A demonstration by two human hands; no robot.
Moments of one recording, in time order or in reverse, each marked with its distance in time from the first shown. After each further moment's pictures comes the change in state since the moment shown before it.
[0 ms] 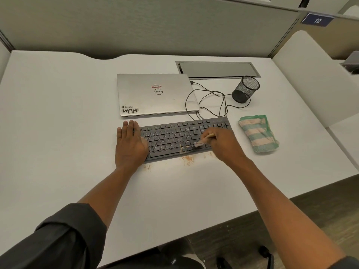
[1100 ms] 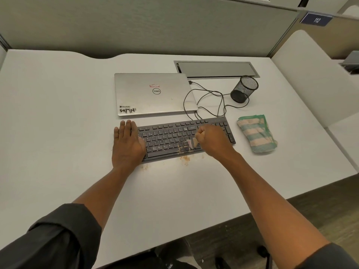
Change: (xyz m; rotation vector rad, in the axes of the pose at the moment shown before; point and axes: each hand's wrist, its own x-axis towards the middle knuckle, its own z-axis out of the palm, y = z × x) left_hand 0.001 -0.001 0.001 0.013 0.006 0.001; right_hand 0.014 -0.025 0.010 -0.230 -0.069 0.045
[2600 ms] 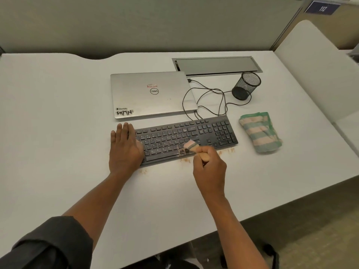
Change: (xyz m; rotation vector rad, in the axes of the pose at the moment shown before) left_hand 0.001 -0.001 0.002 0.033 -0.017 -0.009; right_hand -0.065 0.004 0.068 0.590 0.506 0.040
